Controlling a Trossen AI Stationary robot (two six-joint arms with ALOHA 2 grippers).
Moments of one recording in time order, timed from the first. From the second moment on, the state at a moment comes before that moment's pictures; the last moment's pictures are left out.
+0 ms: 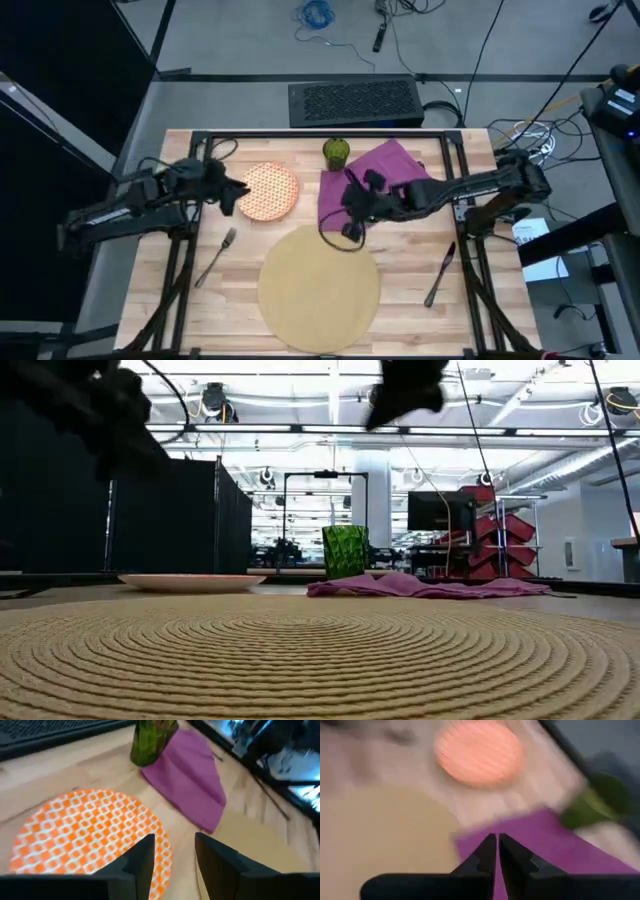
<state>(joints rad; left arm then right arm) 0.43 0.45 0.40 -0.43 0.10 -0.48 0.08 1.54 1.25 -0.39 0.28 0.39</state>
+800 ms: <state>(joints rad) 0.71 0.84 0.45 -0.29 -0.13 -0.31 -0.11 2.05 1.42 0.24 -0.16 0.52</state>
